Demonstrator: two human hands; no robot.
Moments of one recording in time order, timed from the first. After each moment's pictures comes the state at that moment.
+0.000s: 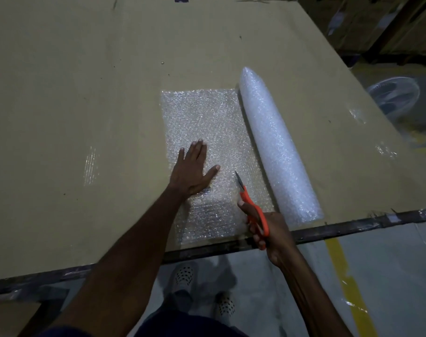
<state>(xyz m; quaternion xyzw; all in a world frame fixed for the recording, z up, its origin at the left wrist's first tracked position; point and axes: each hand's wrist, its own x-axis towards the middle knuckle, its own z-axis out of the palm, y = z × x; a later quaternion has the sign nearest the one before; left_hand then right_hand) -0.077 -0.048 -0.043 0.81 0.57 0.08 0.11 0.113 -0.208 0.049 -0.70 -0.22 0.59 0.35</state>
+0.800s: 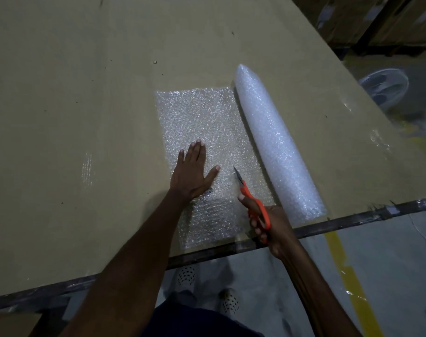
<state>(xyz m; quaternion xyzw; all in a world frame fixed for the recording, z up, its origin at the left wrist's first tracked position) -0.079 -0.046 -0.053 0.81 0.56 0.10 0.13 0.102 -0.196 0.057 -0.70 -0.21 0.59 0.35</state>
